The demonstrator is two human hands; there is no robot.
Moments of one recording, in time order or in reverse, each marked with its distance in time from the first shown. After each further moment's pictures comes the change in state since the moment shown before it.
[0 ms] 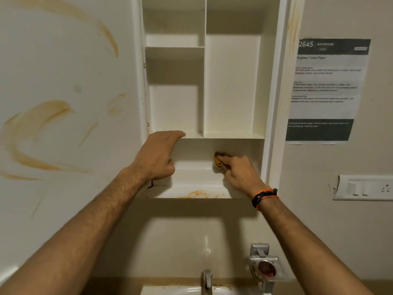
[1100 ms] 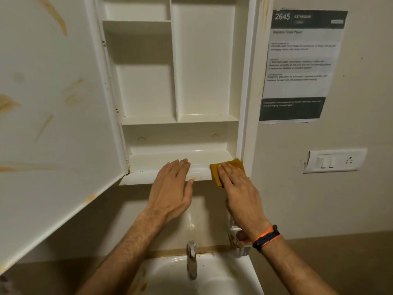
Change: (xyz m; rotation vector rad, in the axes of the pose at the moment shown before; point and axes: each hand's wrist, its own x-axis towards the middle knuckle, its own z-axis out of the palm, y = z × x) left_hand -0.060 0.098 0.080 -0.109 -0.037 -0.066; right_hand -0.119 0.015 0.008 -0.270 0.214 -0.048
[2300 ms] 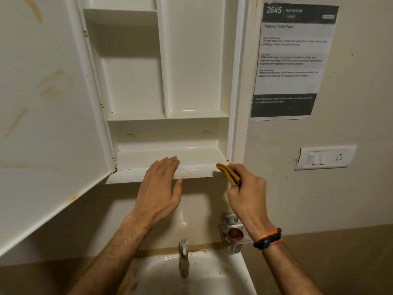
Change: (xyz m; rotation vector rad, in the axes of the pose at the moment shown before) left_hand -0.002 0.002 0.002 -0.107 -0.005 -0.058; right_hand -0.003 0.017 -0.019 0.512 0.182 0.392
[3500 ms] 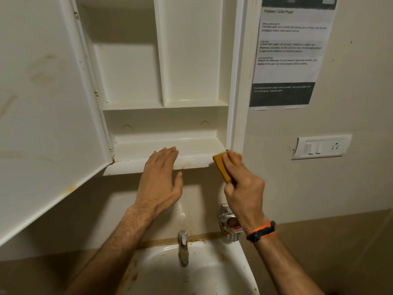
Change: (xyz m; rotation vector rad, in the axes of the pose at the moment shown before) left_hand -0.001 -0.002 0.007 -0.023 0.042 0.015; right_hand -0.020 0.013 0.018 -0.071 0.100 -0.206
